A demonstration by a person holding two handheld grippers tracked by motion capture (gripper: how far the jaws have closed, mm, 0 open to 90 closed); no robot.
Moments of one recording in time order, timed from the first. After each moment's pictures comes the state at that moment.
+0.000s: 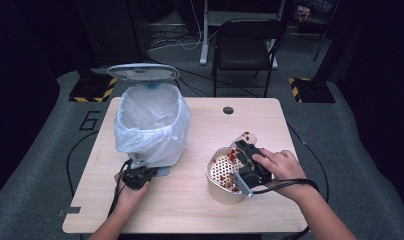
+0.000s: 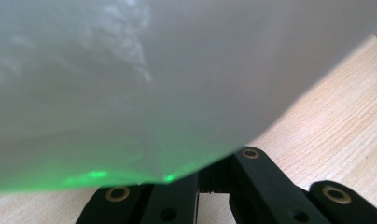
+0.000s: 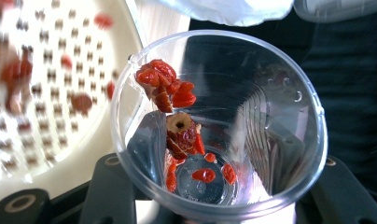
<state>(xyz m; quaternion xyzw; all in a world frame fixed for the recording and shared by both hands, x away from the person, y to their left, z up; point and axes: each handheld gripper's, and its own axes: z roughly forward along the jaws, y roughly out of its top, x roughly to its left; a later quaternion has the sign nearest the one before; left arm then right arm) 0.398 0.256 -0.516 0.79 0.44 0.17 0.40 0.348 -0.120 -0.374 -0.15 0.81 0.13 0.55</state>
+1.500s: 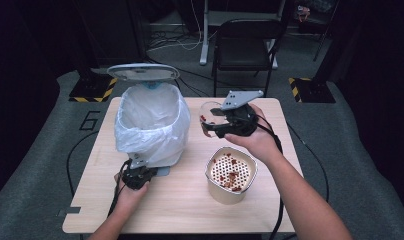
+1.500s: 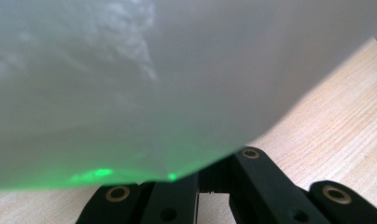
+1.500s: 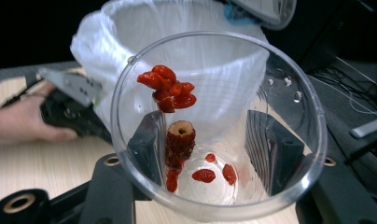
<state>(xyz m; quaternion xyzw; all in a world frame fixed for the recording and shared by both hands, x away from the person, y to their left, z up) 0.399 0.258 -0.516 0.79 0.44 0.17 0.40 0.433 -0.073 -0.269 0.18 0.85 0.46 0.19</state>
